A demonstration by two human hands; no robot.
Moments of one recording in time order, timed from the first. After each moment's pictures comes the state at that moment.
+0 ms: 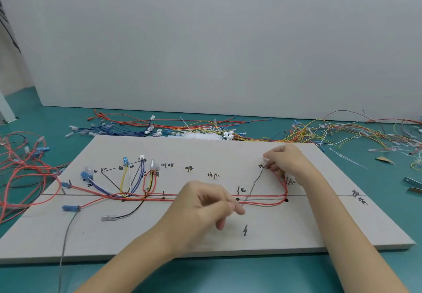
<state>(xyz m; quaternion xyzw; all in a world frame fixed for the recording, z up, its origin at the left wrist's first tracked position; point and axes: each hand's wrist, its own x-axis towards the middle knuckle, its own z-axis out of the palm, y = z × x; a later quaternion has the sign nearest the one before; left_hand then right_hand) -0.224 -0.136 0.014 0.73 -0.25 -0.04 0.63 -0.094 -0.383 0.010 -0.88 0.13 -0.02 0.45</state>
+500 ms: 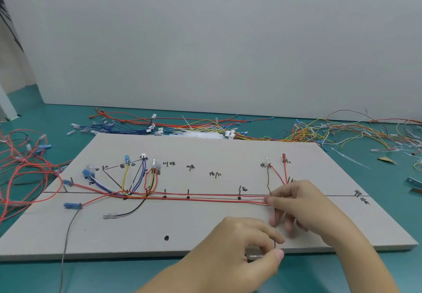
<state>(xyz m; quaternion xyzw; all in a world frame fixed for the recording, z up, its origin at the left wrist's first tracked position) -0.257 -0.173 -0.003 0.79 -0.35 -0.05 0.50 -0.211 -0.364 0.017 -0.88 0.05 0.09 0.47</state>
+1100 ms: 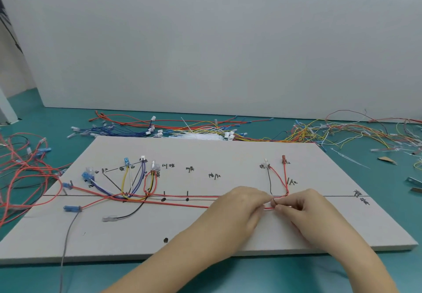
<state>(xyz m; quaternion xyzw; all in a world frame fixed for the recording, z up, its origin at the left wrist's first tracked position) -0.205 -0.189 -0.013 0.86 -0.36 0.05 0.35 -0.223 -0.375 0.001 -0.94 0.02 -0.01 0.33</state>
